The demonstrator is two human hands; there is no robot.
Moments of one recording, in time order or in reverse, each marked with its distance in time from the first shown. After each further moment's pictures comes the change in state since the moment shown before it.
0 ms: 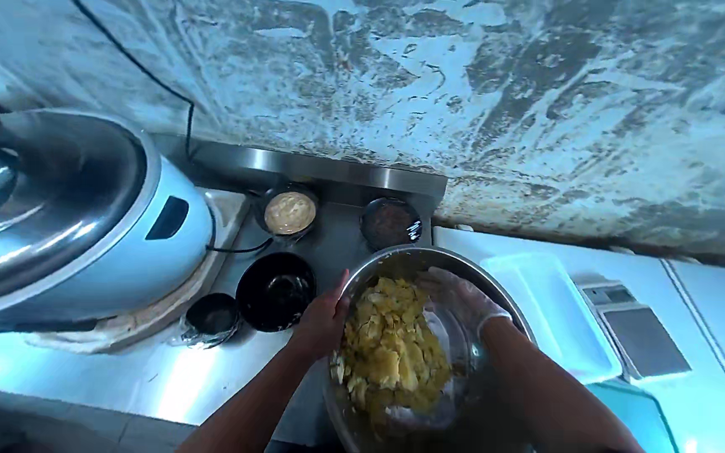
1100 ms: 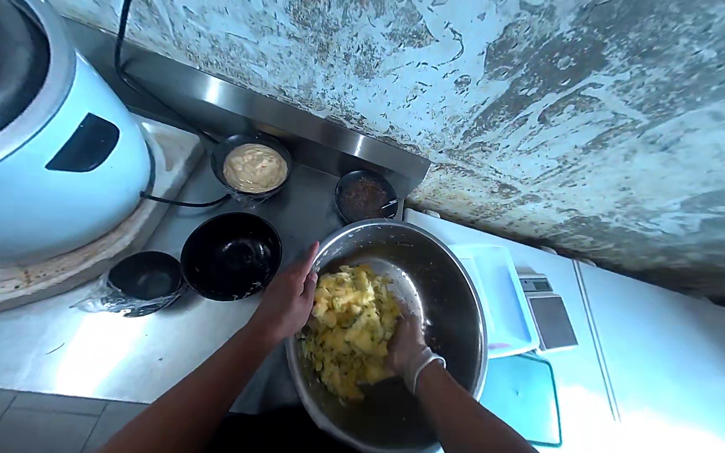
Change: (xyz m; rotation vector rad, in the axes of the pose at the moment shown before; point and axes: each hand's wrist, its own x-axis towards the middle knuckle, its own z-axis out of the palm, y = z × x) left_hand -0.010 0.004 0.010 -0.003 0.141 0.012; right_hand -0.084 0.061 0.096 0.624 0.406 0.166
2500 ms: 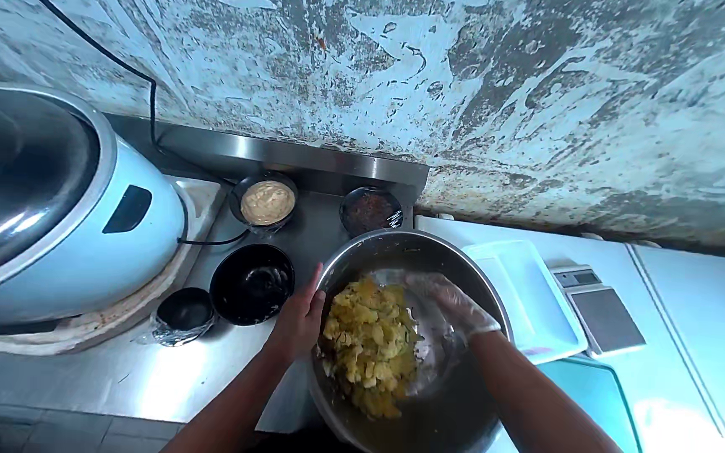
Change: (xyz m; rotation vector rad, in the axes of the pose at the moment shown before) left_hand -0.005 -0.011 0.006 -0.046 0.007 0.030; right_hand 0.034 -0.103 -0.014 -0.830 -0.468 -0.360
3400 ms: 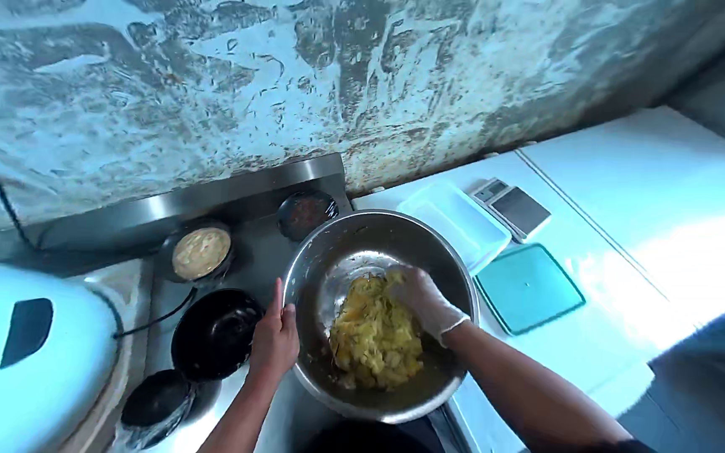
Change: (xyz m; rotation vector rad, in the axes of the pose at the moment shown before) left_hand 0.003 0.006 -0.003 0.177 0.016 0.081; right_hand -0.089 -0.002 0.070 -0.267 0.550 0.224
